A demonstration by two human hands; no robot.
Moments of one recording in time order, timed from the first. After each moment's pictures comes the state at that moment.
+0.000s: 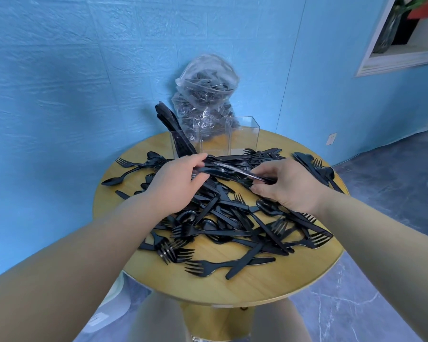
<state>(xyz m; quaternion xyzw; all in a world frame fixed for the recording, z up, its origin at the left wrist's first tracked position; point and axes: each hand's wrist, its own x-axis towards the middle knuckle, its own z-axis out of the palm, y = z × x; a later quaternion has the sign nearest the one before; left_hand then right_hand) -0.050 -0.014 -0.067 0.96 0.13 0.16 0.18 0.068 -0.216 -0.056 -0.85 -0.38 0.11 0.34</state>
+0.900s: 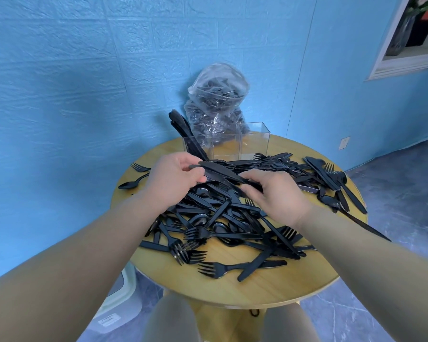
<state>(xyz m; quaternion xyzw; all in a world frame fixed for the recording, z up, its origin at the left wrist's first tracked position) -0.070 -0.011 -0.043 0.84 0.23 0.21 0.44 0.045 -0.189 -0.073 -0.83 -0.47 -0.04 0.28</state>
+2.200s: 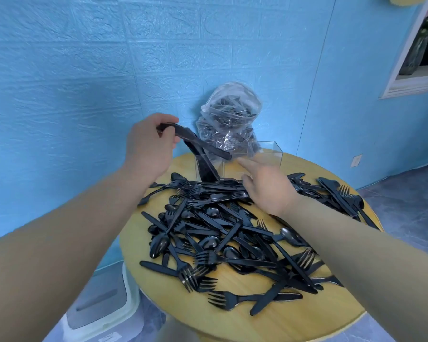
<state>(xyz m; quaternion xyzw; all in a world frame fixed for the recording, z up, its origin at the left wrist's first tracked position) -0.056 0.042 0.018 0.78 0.25 0.43 0.38 0.072 -0.133 -0.045 -0.83 -0.51 -0.11 0.22</state>
